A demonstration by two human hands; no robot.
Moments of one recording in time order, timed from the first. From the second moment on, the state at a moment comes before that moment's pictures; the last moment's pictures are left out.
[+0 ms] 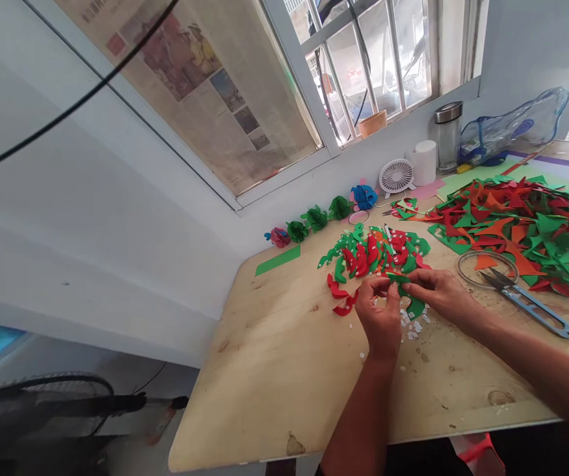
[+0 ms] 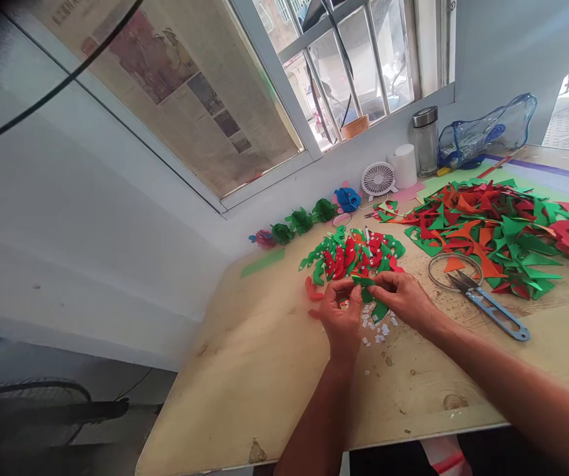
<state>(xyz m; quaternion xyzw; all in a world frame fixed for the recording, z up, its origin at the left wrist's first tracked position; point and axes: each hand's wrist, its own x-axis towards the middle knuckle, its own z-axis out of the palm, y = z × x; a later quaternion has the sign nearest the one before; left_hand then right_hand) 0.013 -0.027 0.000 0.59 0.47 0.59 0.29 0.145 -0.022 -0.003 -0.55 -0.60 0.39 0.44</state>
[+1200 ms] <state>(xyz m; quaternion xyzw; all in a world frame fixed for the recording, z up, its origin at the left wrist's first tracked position) 0.009 -0.025 -0.003 0.64 0.49 0.57 0.15 0.142 -0.025 0.000 -0.53 -0.61 0.41 0.43</state>
